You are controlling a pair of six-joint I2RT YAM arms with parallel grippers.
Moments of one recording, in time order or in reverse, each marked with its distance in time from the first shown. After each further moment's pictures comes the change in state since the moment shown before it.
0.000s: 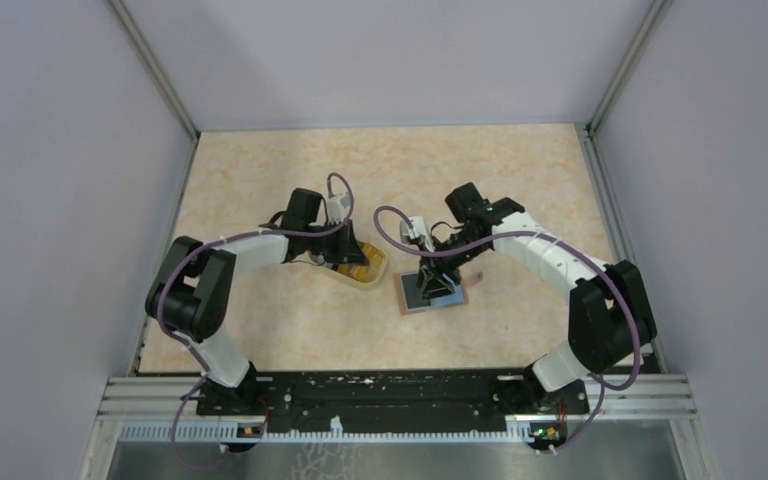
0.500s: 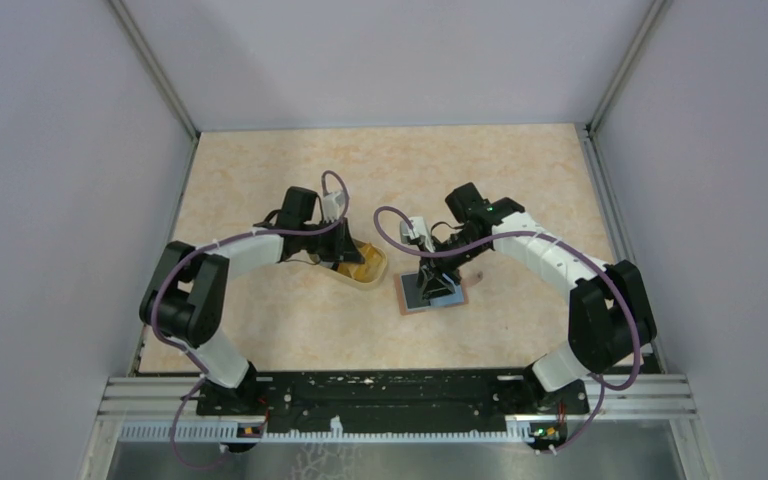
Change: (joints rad) left arm 0.020 -0.047 0.001 -0.049 -0.010 0.010; right arm 0.000 0.000 0.000 0.000 0.000 -0.006
